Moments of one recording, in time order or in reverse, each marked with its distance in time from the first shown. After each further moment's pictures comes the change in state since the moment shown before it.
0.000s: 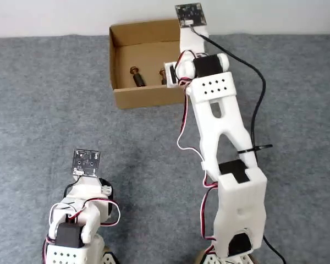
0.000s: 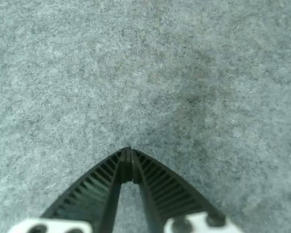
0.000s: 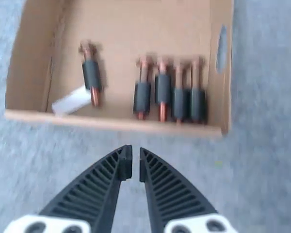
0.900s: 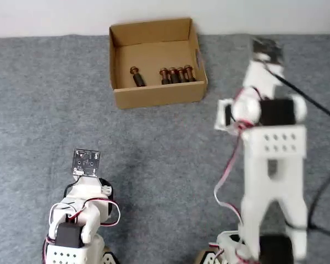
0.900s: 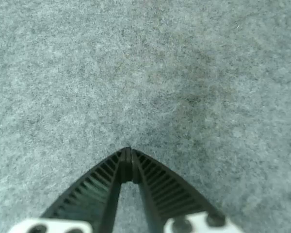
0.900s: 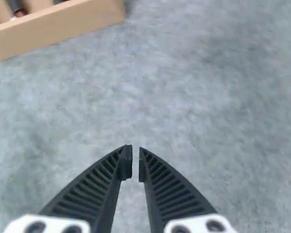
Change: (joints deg) left arm 0.0 0.0 0.0 0.0 0.0; right arm 15.2 -51.6 45.7 11.7 -5.9
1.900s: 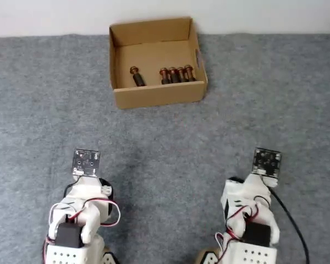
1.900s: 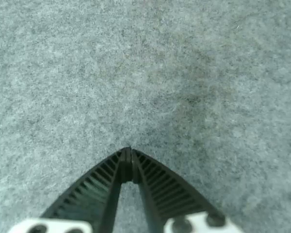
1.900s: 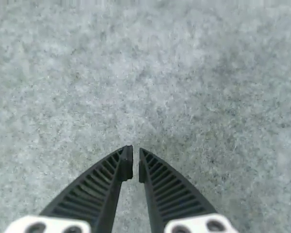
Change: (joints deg) left arm 0.0 0.0 0.0 0.0 0.0; right arm 10.0 -79.5 93.8 -28.7 9.7
